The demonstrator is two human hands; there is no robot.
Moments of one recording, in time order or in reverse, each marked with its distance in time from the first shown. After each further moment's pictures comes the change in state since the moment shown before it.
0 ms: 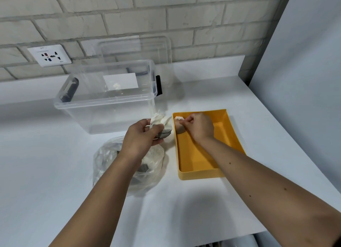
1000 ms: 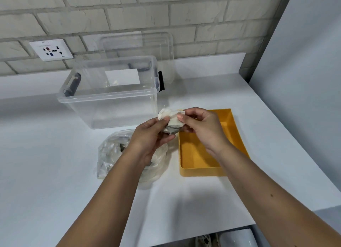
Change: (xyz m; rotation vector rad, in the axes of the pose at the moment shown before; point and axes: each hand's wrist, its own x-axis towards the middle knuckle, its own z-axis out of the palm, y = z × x) left_hand -0.013 0.003 0.007 -0.375 -0.140 -0.188; right_hand -0.073 -0.053 -0.057 0.886 -0.155 0.091
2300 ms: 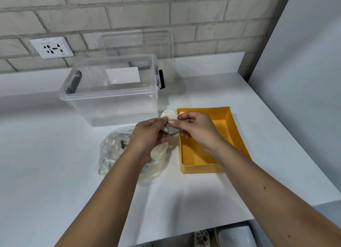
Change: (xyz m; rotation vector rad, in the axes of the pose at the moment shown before) left_hand -0.001 -0.004 -0.007 0.164 0.060 0.026; right_hand 0.003 0.009 0.006 -0.190 -0.092 0.100
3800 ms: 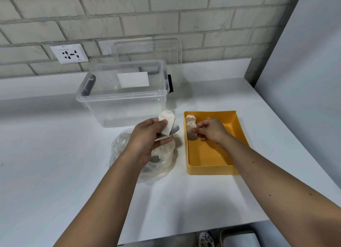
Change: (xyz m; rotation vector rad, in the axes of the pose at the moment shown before) left_hand -0.016 0.012 -0.020 -0.074 0.005 0.016; right_hand 0.054 0.049 -0.034 -0.289 0.003 0.136
